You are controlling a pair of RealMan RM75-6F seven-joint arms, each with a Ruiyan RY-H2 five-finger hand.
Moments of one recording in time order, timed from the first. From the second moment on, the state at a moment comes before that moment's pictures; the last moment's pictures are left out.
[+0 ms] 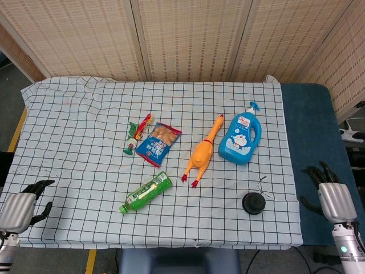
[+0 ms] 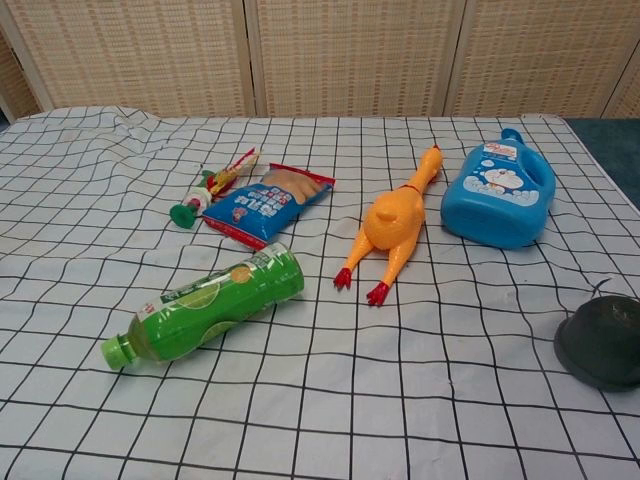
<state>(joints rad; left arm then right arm) -0.13 -1.12 -0.01 -1.61 1.50 1.40 0.06 0.10 -1.11 0.06 -1.66 -1.44 1.40 -0.09</state>
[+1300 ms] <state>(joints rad) -0.11 -1.10 -0.01 -1.61 1.52 1.46 0.02 0.26 -1.20 -0.07 -1.53 -1.50 1.01 0.01</state>
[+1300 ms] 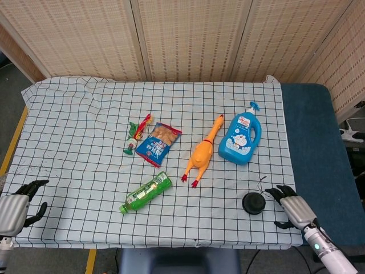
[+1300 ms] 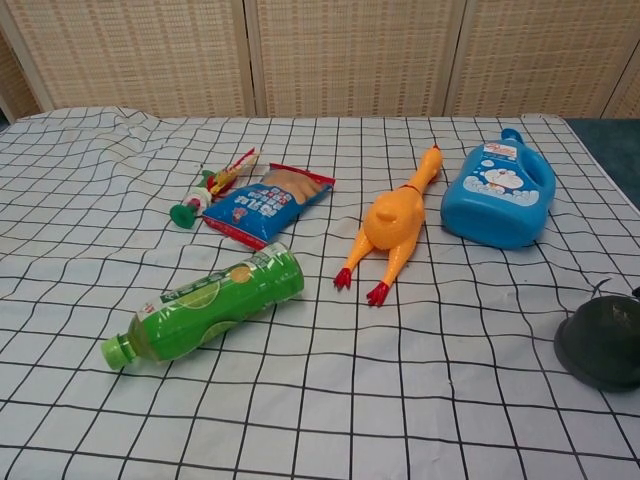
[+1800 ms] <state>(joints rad) -0.11 -1.10 -0.01 -1.61 1.52 1.46 0.02 0.32 -1.28 -0.04 -1.50 -1.45 0.95 -0.05</state>
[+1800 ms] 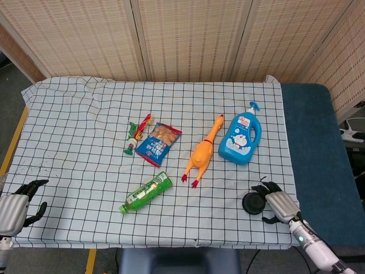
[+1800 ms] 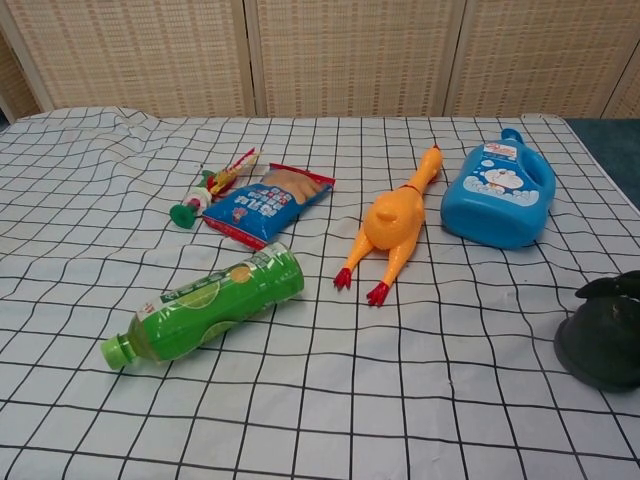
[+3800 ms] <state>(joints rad) -0.10 -1.10 -0.01 -1.61 1.53 1.46 0.02 0.35 -1.32 -0.04 -1.52 -1.38 0.98 -0.16</state>
